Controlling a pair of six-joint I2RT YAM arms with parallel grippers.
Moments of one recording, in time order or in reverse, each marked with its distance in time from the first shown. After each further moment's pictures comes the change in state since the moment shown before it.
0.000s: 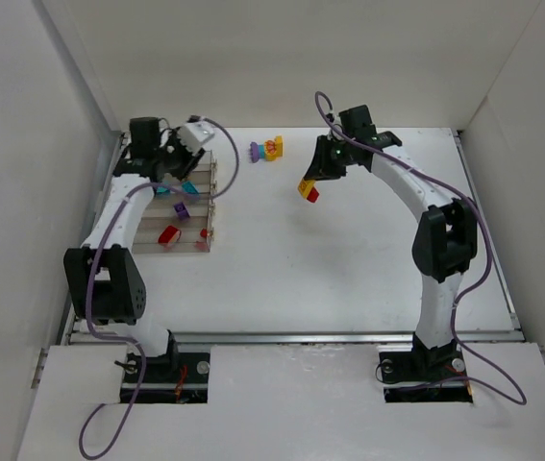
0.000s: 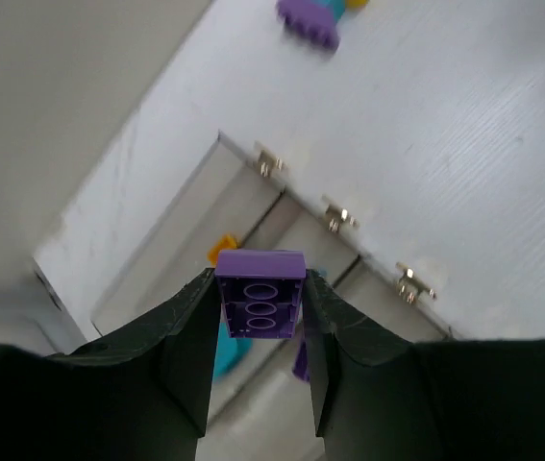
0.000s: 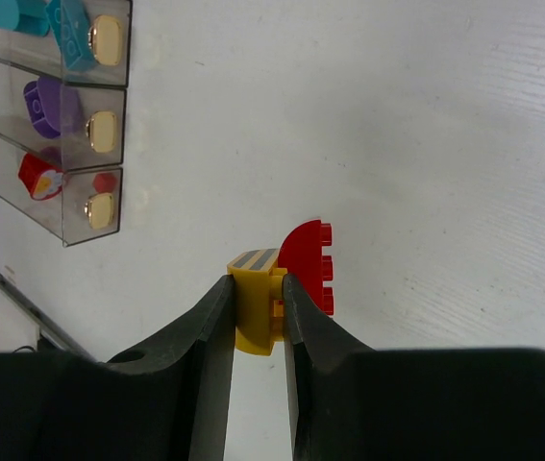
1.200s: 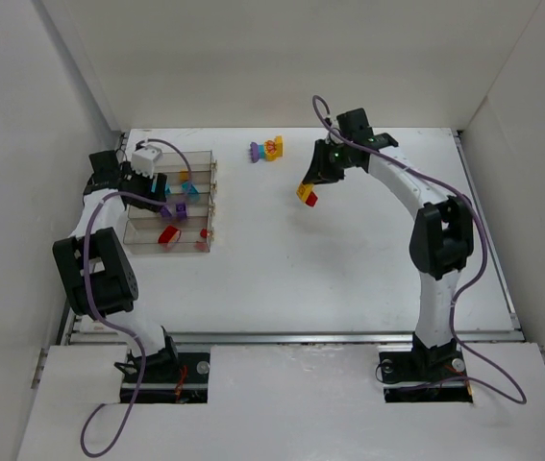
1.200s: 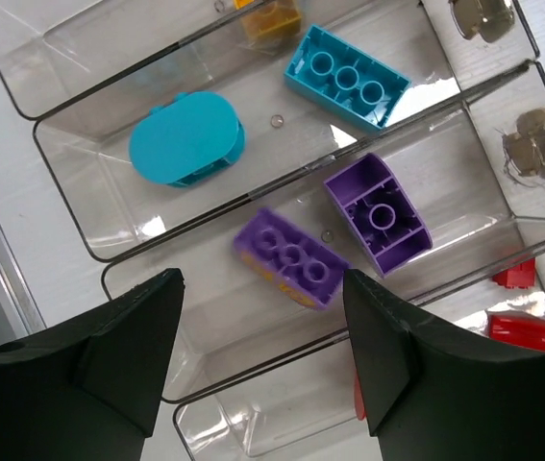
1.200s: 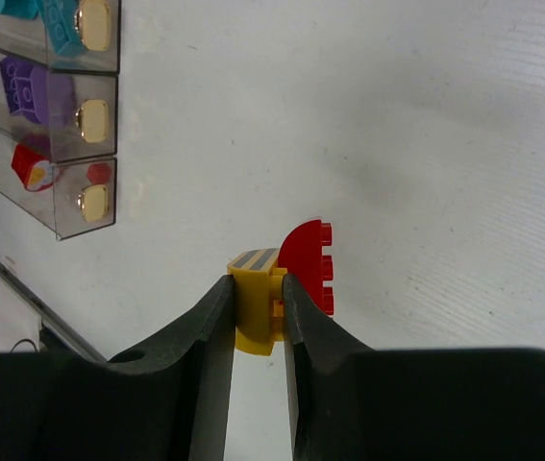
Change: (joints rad) left arm 0.369 0.096 -0.190 0.025 0.037 -0.245; right arm 0.000 0.033 0.000 -0.002 -0.032 -0.001
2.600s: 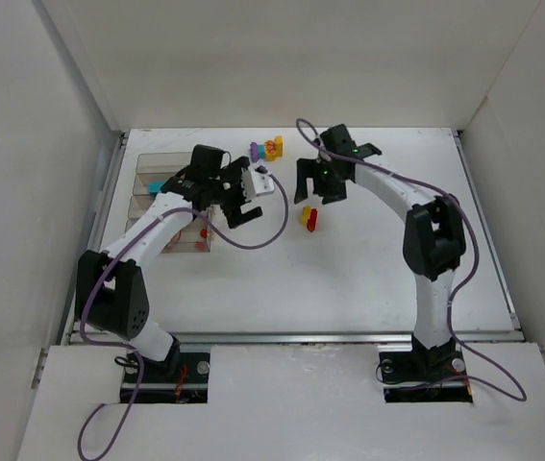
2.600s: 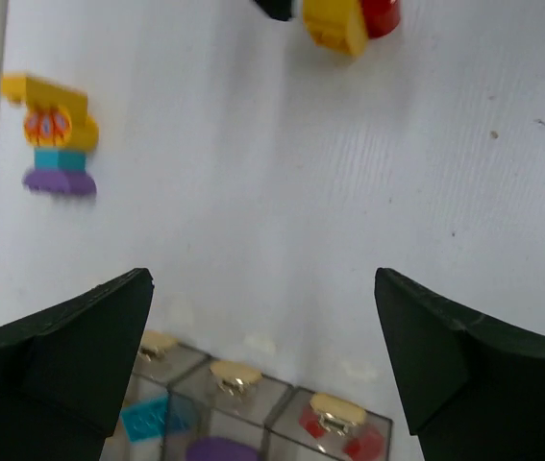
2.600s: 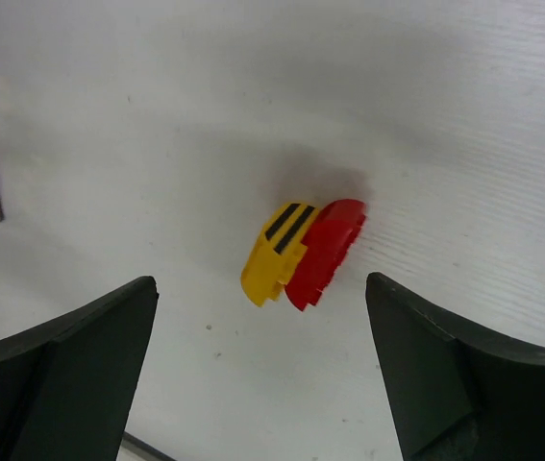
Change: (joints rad) left arm -0.623 -0.147 0.020 -0.119 0.029 0.357; right arm 0.092 0.039 -0.060 -0.077 0.210 -0.038
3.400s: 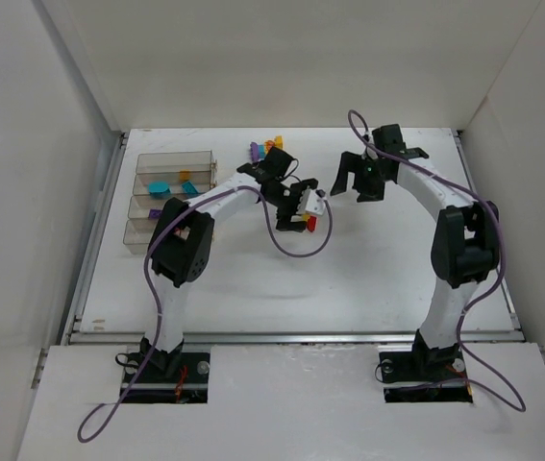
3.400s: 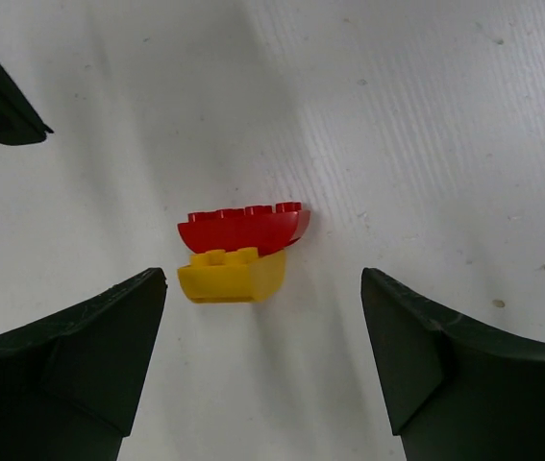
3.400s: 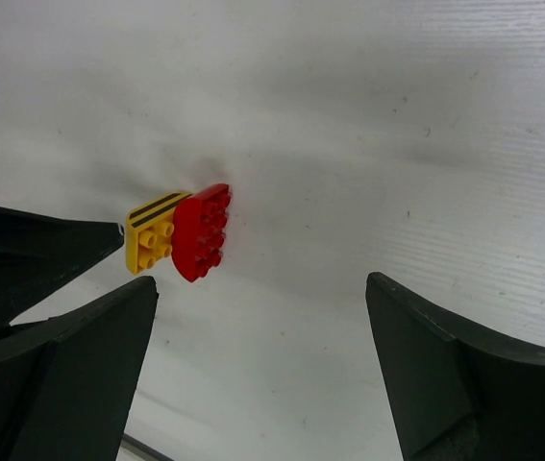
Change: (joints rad) left arm -0.247 0.558 0.436 -0.146 0.228 0.350; right arm -0.248 -0.174 -0.226 0.092 -0.104 -0.004
